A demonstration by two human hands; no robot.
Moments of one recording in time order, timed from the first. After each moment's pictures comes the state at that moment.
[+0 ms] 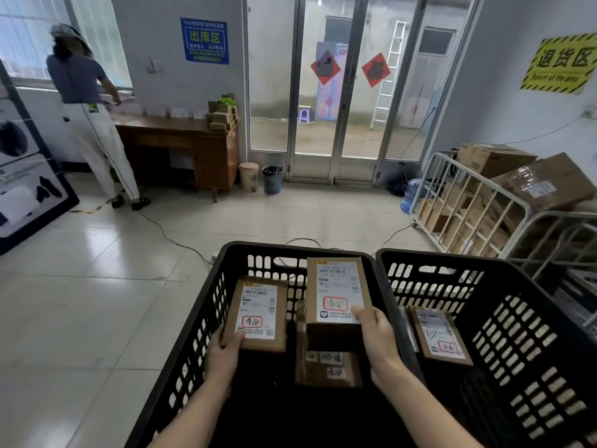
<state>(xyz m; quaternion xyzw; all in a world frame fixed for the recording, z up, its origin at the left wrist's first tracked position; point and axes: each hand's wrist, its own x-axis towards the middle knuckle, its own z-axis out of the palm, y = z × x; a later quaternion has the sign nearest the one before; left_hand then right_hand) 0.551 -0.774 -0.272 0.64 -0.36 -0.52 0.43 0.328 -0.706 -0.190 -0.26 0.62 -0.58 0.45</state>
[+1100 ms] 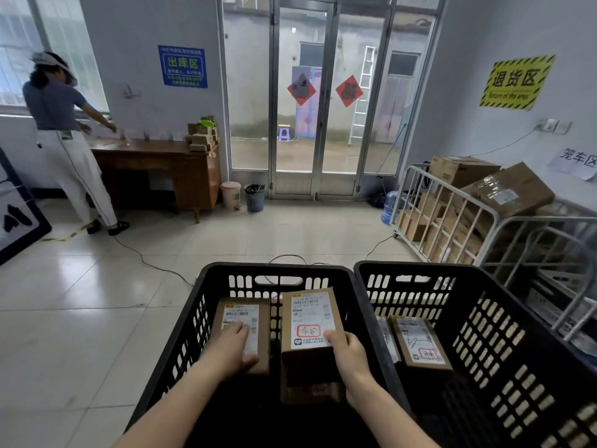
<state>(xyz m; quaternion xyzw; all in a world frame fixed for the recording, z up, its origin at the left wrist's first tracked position) 0.528 -0.805 -0.223 0.54 -0.83 -0.15 0.00 0.335 -0.704 -0.204 -0.23 0.66 -0.53 0.48</state>
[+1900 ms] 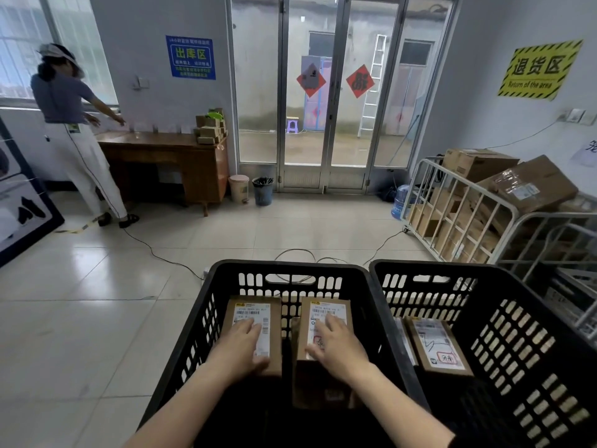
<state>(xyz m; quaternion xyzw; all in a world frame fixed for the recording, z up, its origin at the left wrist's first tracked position) 0.531 -0.807 -0.217 0.54 -0.83 -0.13 -0.03 0.335 -0.758 -0.221 -0.66 0.73 -0.08 0.15</state>
